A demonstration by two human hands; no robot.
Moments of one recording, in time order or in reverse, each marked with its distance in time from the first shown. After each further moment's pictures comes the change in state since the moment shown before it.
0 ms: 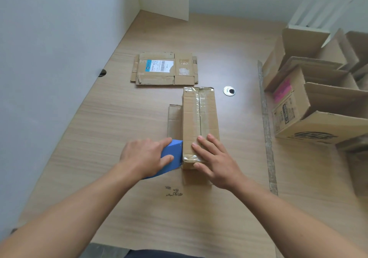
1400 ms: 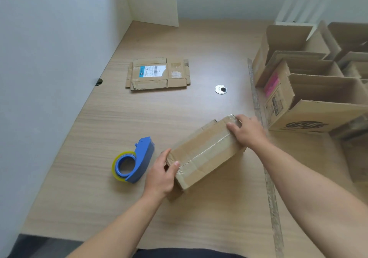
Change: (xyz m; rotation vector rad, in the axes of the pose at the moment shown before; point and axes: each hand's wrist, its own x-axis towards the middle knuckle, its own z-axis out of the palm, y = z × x) left_hand -0.041 0.078 0.047 -1.019 0.103 -0.385; right_hand 0.025 0.083 -0.076 0.121 0.095 0.728
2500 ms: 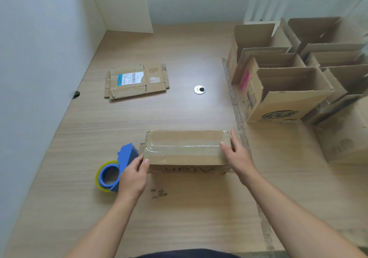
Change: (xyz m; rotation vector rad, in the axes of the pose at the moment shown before) left_hand 0.019 -0.024 -0.014 -0.108 0.071 -0.037; right_hand -0.094 0.045 0.029 0.809 -0.020 0.063
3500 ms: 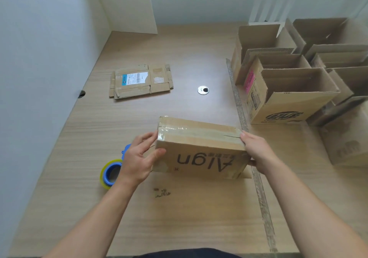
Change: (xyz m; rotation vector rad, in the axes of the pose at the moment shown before) left_hand 0.012 0.048 -0.018 -0.084 -0.127 0.418; right_hand 0.022 -0.028 -0.034 0.063 0.094 0.306
